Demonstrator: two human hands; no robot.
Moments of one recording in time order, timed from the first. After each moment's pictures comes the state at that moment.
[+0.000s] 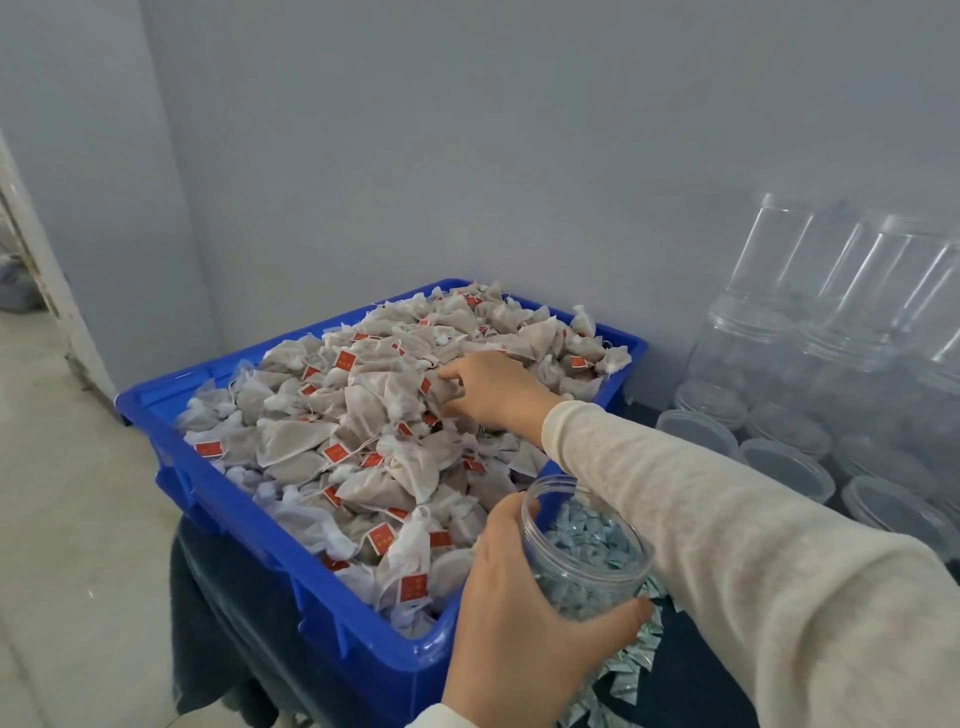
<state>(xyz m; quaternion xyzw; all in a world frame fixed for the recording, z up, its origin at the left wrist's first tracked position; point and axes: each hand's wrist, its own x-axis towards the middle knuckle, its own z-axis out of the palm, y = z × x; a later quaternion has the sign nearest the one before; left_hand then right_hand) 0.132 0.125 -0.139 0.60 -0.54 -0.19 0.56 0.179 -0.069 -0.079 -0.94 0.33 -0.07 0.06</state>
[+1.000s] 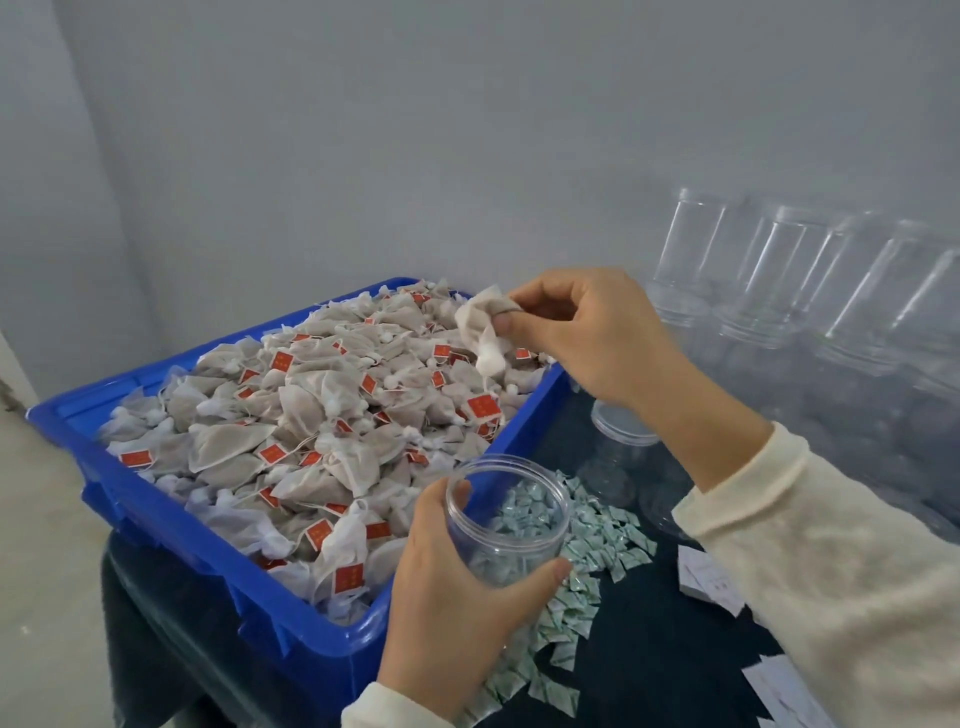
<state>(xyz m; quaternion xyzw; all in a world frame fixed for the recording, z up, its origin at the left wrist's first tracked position) 0.131 0.124 -0.146 0.62 -0.48 -0.24 0.57 0.045 0.000 0.011 -0.85 0.27 -0.38 0.25</state>
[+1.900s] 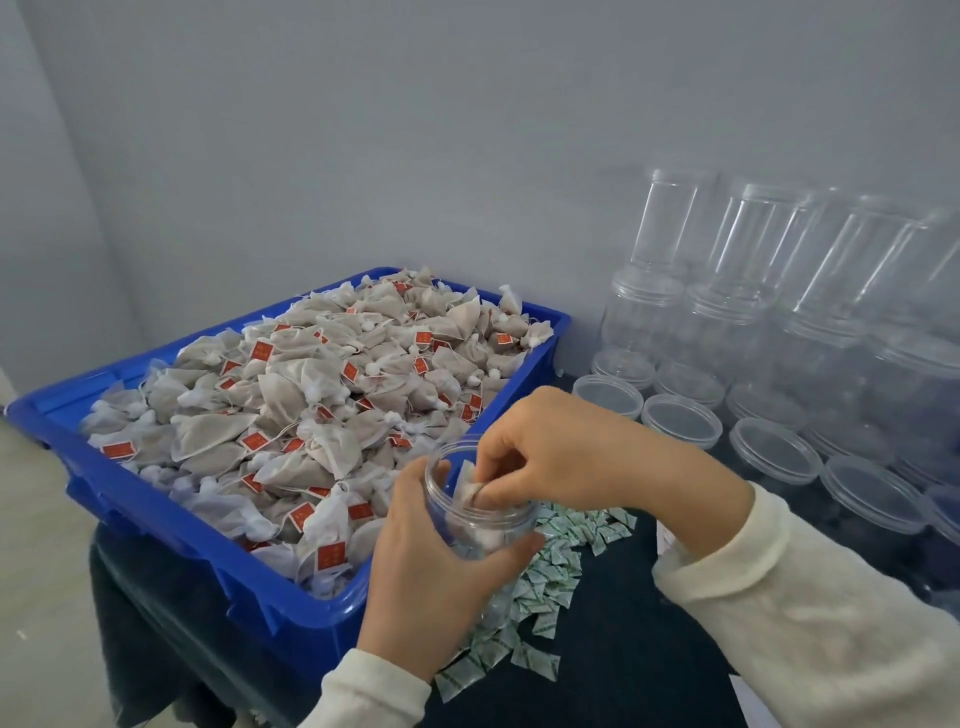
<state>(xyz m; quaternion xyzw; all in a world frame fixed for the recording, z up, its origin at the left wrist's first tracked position) 0.129 0.125 -0.145 0.60 -0.50 -0.24 0.58 0.021 0.039 -0.027 -0.95 0.27 -0.02 0.17</state>
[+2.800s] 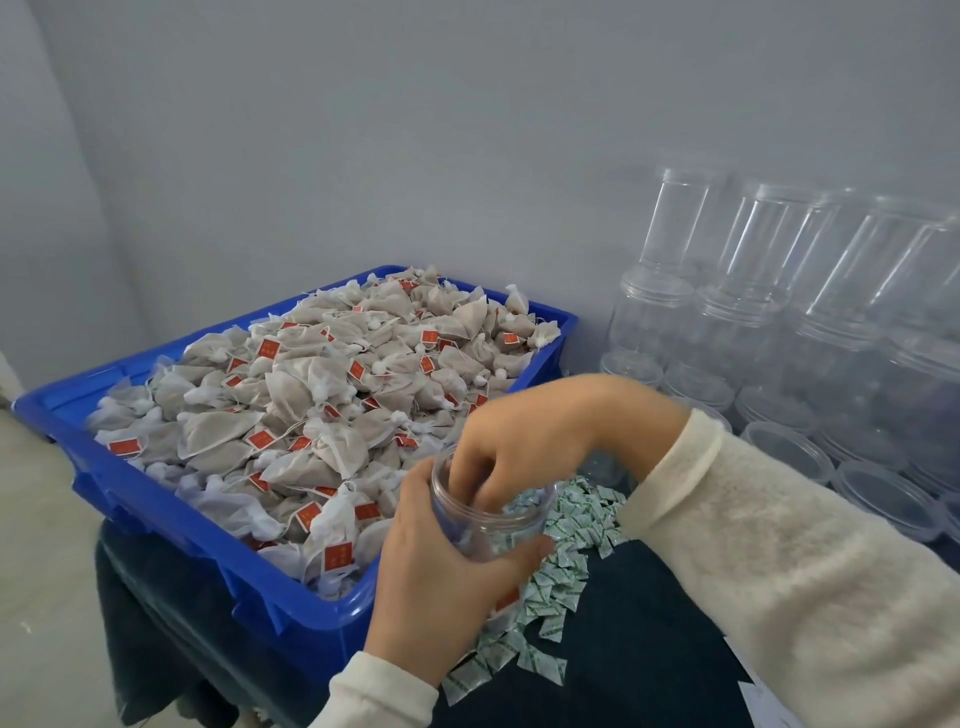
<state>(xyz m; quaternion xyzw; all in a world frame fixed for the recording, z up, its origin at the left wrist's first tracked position) 0.130 0.126 -0.143 0.58 -0.50 -0.24 0.59 0.063 0.017 -0.010 -0.93 0.17 0.26 0.17</state>
